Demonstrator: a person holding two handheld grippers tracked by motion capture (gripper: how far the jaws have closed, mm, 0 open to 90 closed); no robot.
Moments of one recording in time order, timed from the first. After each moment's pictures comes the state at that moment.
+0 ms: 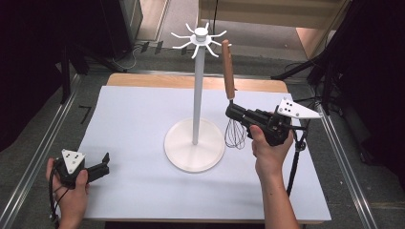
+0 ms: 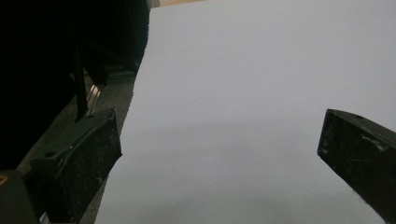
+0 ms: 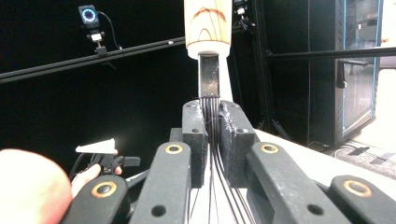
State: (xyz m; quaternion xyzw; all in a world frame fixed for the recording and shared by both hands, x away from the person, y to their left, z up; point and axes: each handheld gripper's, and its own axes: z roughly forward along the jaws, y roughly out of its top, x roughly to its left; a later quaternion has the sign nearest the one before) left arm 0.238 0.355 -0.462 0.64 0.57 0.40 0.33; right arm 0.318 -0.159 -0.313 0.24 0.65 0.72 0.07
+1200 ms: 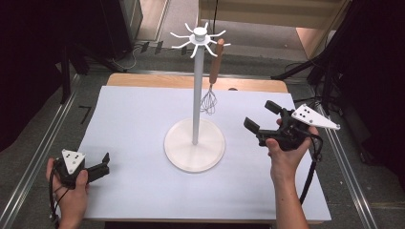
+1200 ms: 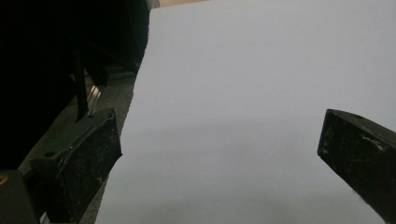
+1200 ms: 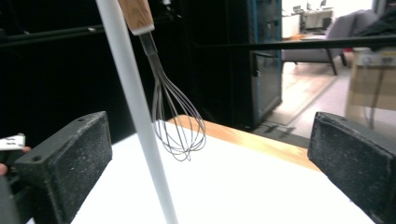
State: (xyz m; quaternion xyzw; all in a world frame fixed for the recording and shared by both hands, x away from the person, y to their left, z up) left arm 0.237 0.355 -0.462 0.64 0.57 0.41 0.33; right arm 0.309 -0.198 -0.328 0.35 0.64 0.66 0.19
